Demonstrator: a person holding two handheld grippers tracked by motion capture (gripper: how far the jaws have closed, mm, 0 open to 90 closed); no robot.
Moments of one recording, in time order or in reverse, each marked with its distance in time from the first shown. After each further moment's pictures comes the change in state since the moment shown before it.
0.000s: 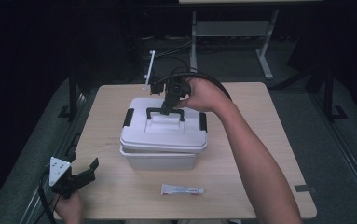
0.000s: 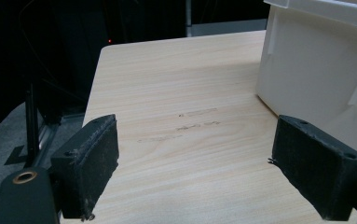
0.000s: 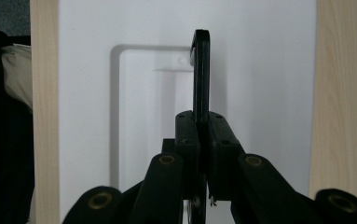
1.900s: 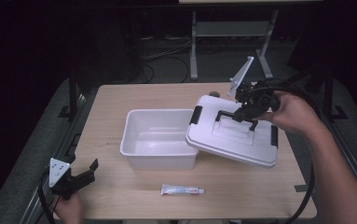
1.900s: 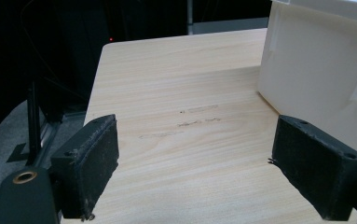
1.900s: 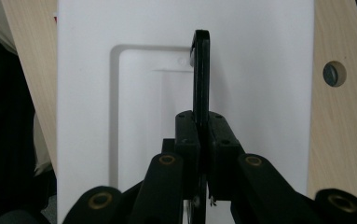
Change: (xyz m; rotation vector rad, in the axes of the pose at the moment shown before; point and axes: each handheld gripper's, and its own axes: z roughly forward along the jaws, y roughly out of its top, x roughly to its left) left arm 0.000 -0.002 -0.002 0.002 0.006 0.000; right arm 0.041 -0.181 -0.067 -0.003 -0.136 0.231
